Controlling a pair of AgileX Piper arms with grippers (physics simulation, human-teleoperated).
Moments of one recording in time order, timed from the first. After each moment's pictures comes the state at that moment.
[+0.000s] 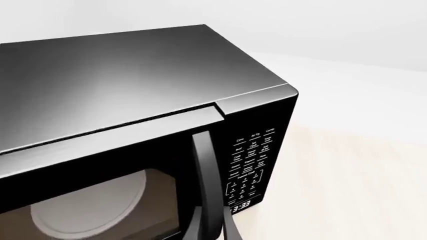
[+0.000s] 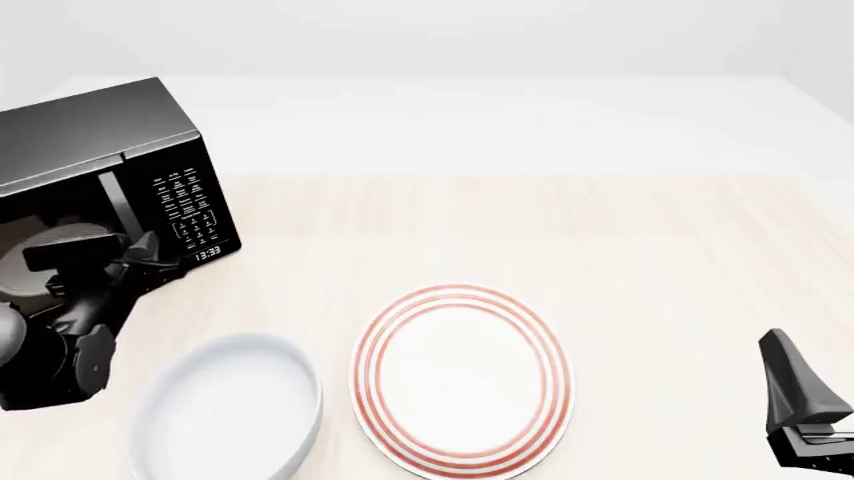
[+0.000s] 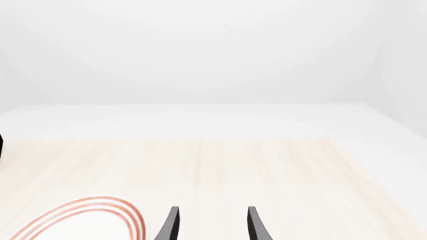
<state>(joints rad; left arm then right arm) 0.16 1.85 -0.49 -1.11 -0.05 0.00 0.01 -0.01 0.00 0.01</state>
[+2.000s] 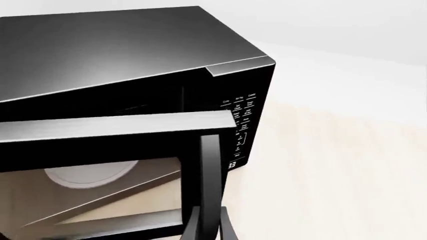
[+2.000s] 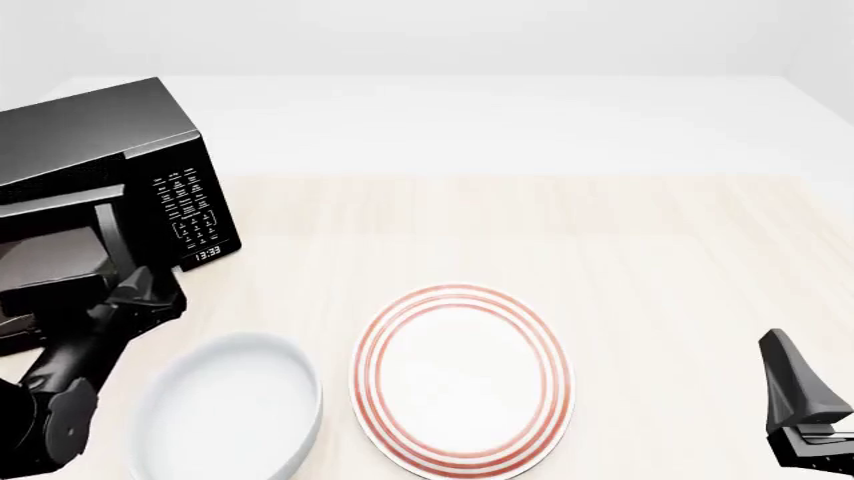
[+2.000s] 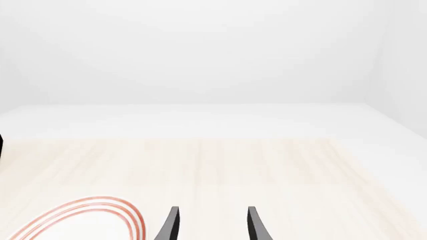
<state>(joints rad) 0.10 1.67 -0.24 -1.15 -0.07 0.00 0.01 -0.01 0.00 0.01</state>
